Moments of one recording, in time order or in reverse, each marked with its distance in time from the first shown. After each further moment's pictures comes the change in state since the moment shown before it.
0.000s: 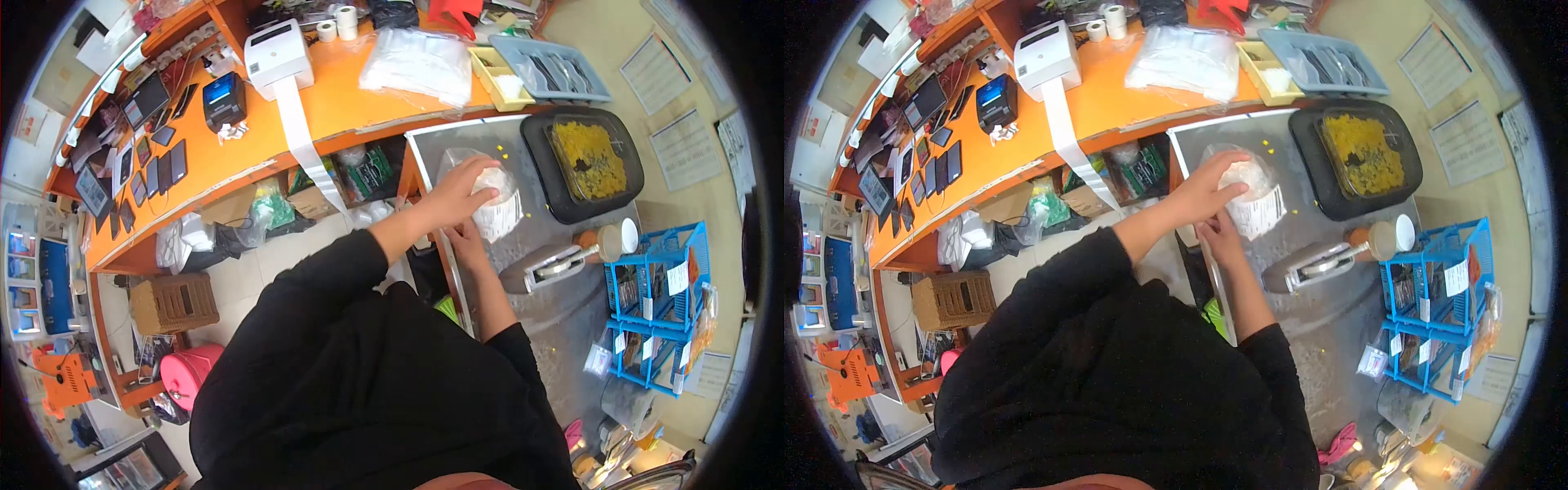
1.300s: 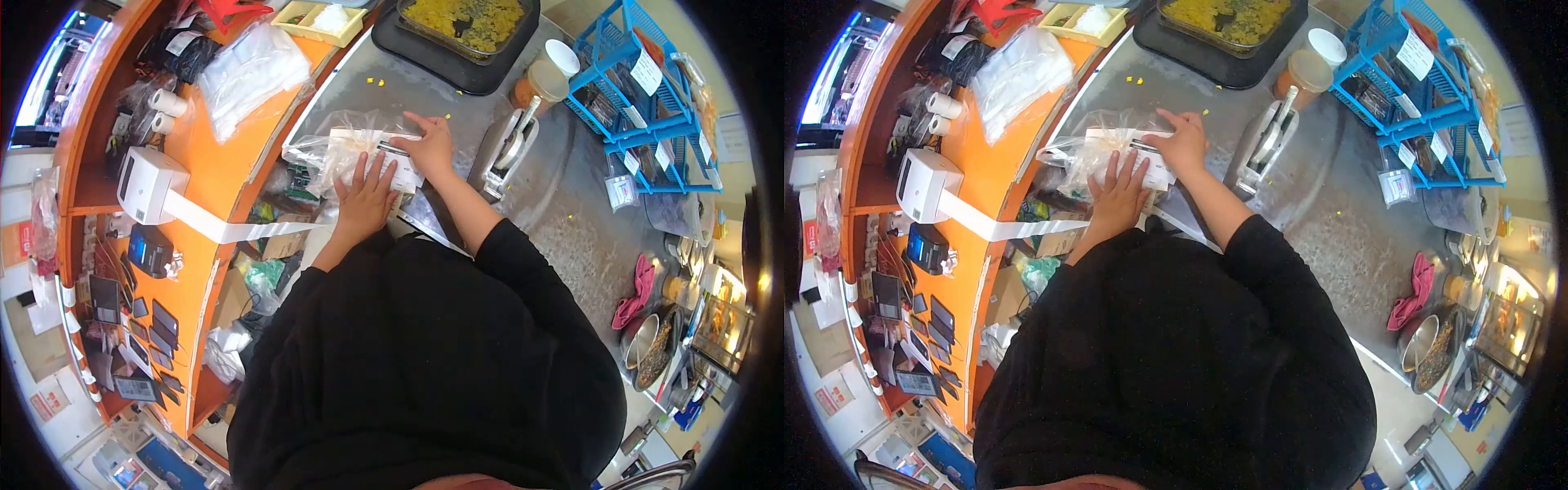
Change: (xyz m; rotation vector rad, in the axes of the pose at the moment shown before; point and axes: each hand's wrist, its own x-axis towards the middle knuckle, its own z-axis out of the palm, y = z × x) left_hand -0.052 -0.063 0.025 0.956 -0.468 0.266; right_hand 0.020 -0.037 -0.049 -0.625 1.046 0.060
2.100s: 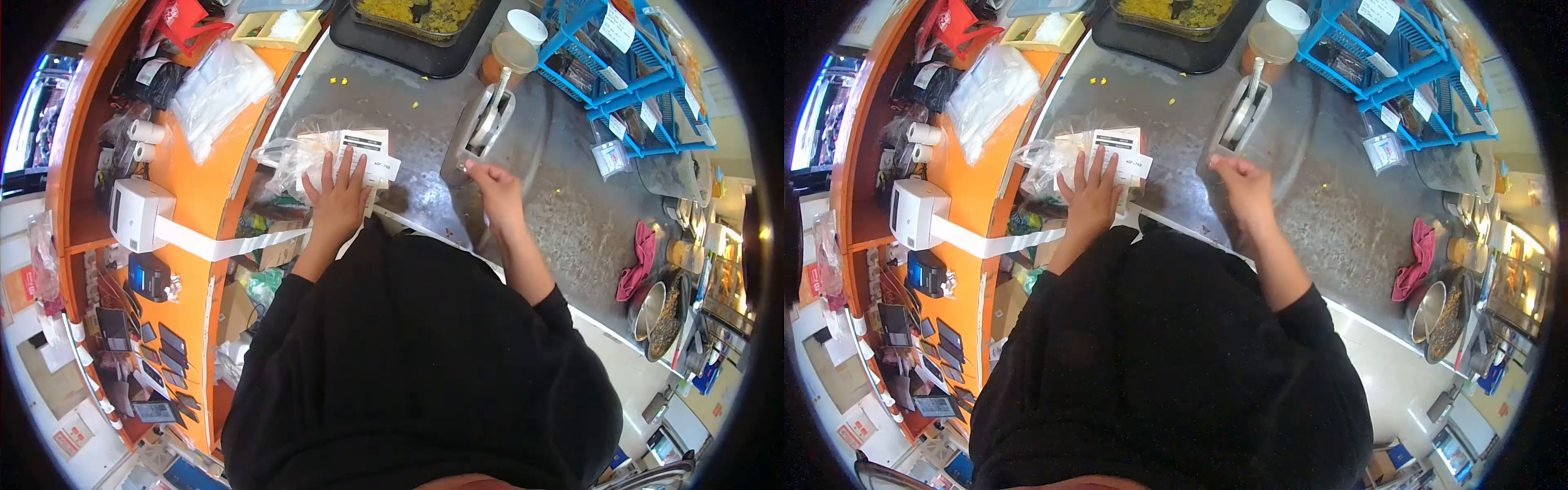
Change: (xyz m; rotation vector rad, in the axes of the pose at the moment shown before) left_hand 0.009 0.006 -0.016 0.002 -0.049 0.000; right_hand -0.074 0.029 -0.156 0.582 -0.079 0.628
